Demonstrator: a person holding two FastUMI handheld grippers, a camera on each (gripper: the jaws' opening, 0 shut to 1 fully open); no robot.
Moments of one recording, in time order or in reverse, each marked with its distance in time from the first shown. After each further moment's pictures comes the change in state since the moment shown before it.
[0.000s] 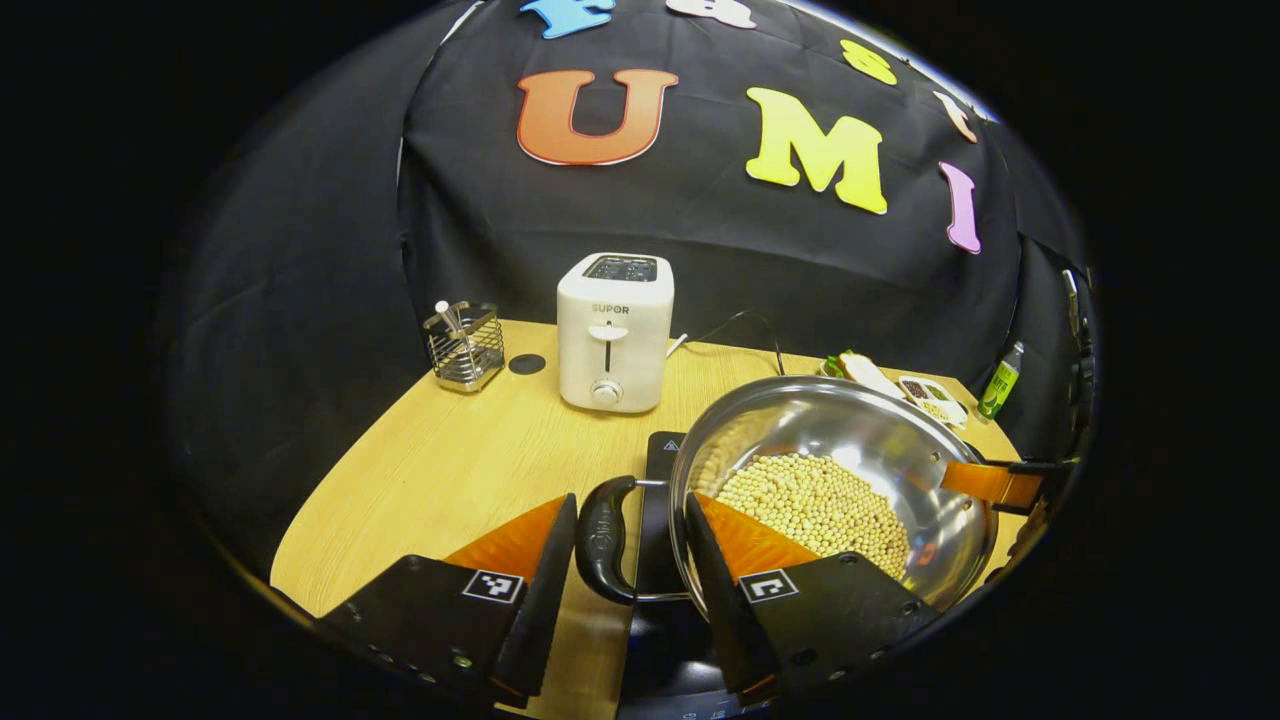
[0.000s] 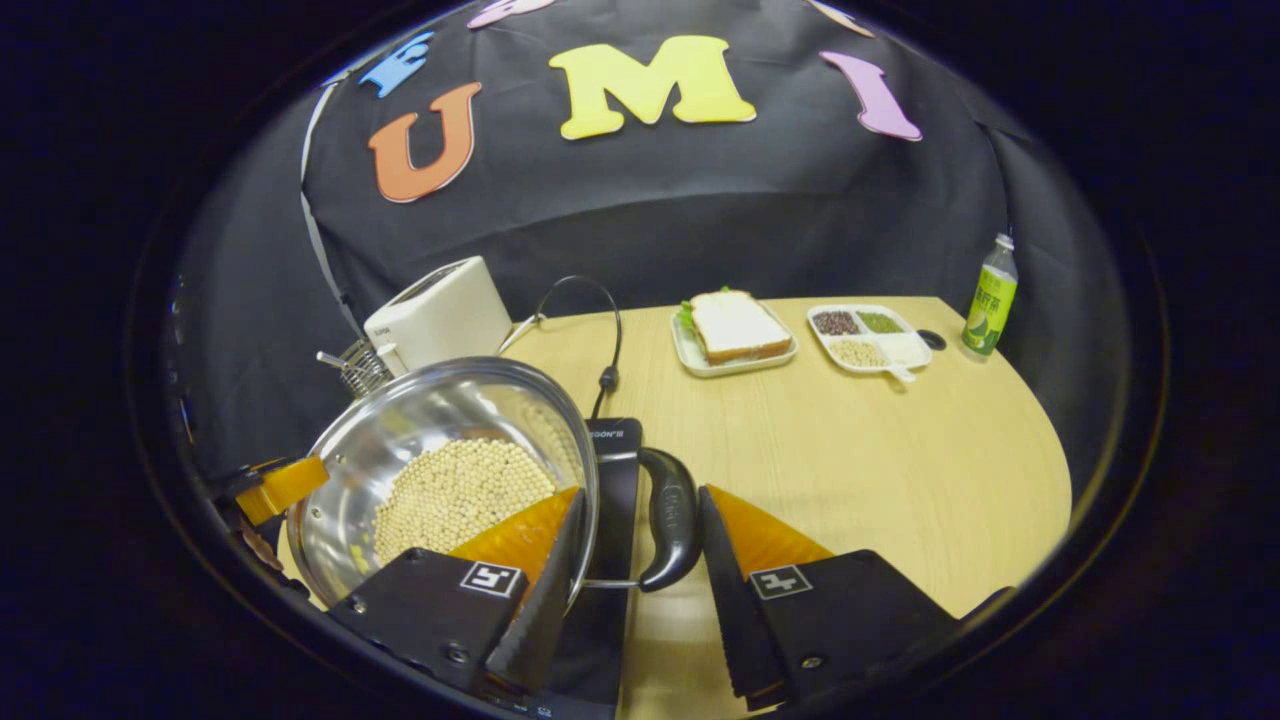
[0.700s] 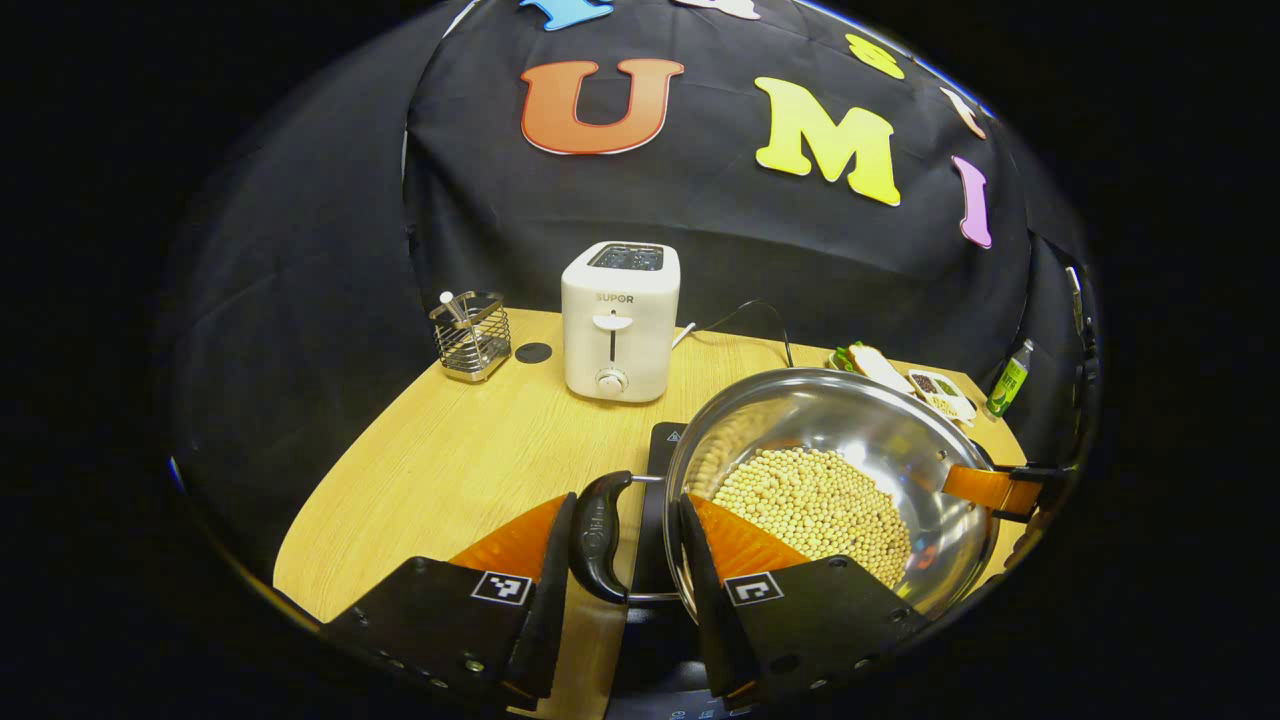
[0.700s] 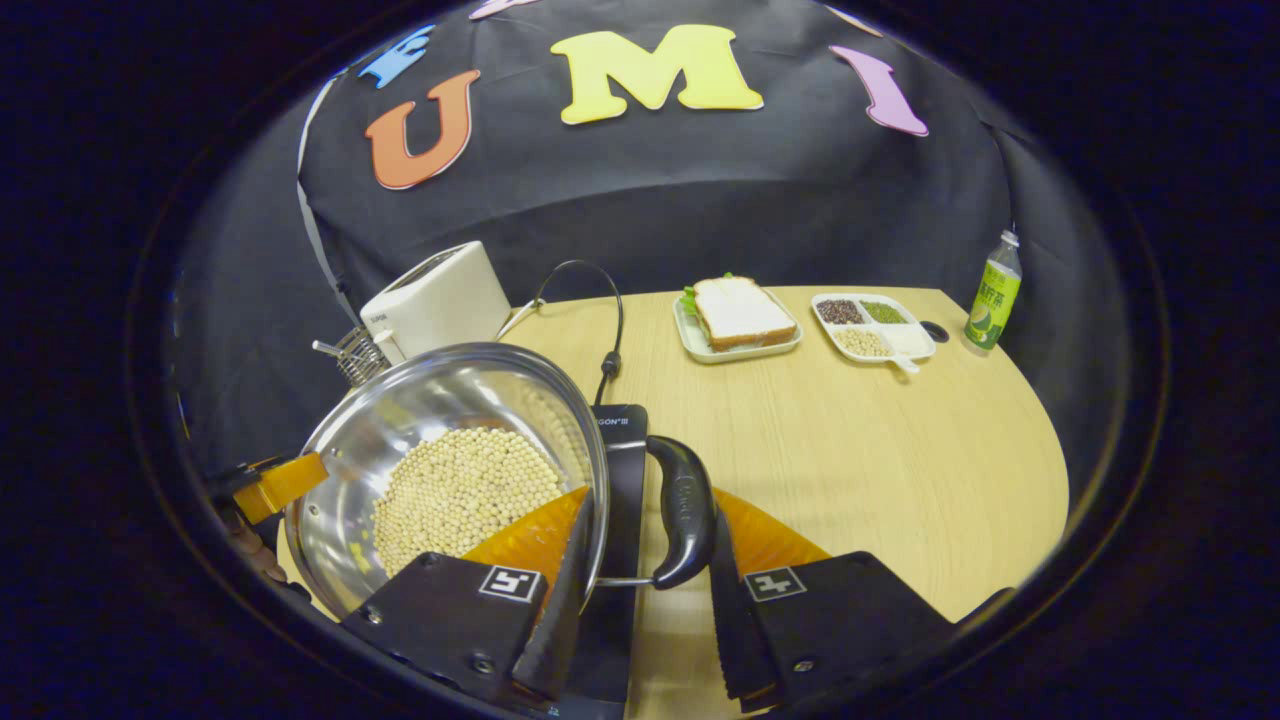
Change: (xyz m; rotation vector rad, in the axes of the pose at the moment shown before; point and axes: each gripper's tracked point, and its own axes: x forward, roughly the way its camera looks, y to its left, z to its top) left arm 0.003 -0.005 -0.005 -0.032 0.047 0.018; right arm 0.007 0.006 -0.011 -0.002 0.066 -0.018
